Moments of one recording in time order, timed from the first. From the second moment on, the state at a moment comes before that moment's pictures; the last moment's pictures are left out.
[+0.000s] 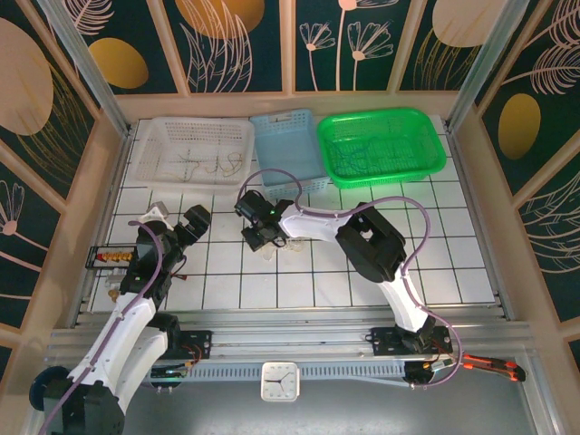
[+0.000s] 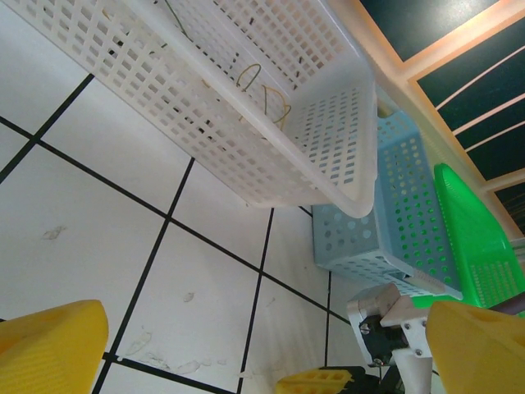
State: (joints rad) left arm -0.14 0.71 0.33 -0.02 0.08 -0.86; right arm 0.98 2.15 1.54 -0.48 0.03 0.25
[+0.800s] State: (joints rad) left arm -0.14 0.71 0.34 -0.02 0.08 -0.86; right arm 1.08 1.98 1.41 -0.49 0.07 0.35
